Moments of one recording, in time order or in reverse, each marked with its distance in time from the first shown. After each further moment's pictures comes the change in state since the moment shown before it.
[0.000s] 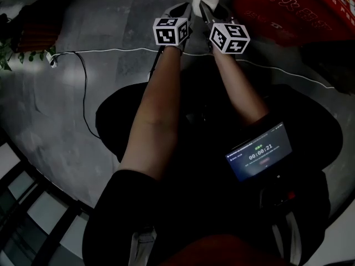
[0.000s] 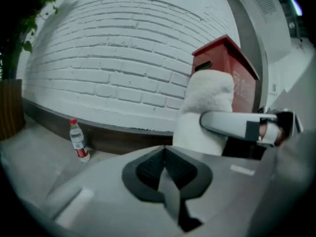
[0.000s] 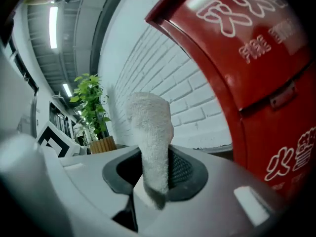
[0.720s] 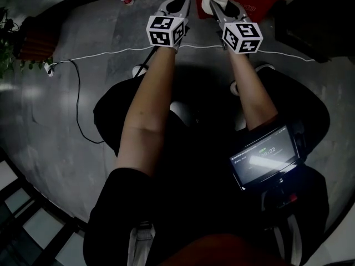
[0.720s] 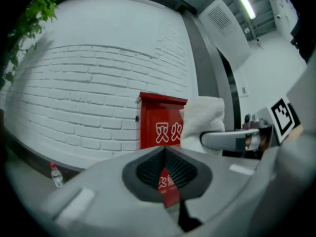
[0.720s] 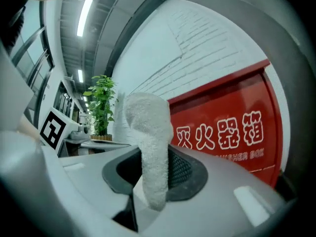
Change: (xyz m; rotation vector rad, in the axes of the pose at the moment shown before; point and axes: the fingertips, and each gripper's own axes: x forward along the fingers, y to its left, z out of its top) left arm -0.110 -0.204 0.092 0.198 -0.324 -0.188; right arm -0.215 0.001 0.123 -0.282 -0.101 -0.043
